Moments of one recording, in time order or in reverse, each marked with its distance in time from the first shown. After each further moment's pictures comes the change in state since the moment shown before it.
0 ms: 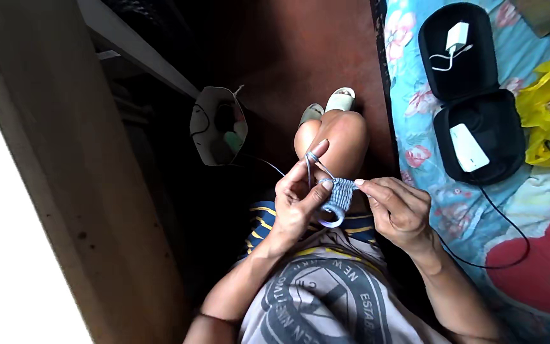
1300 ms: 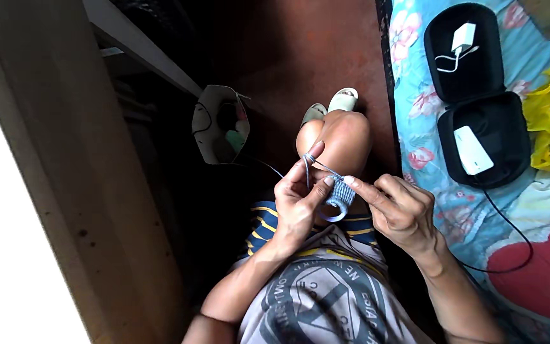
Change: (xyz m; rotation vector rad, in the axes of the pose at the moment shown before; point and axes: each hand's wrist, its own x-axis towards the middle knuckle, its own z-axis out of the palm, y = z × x) left_hand 0.000 -0.001 0.010 0.115 0.170 0.017; right_hand 0.004 -0.001 -0.002 -0.194 -0.114 0.001
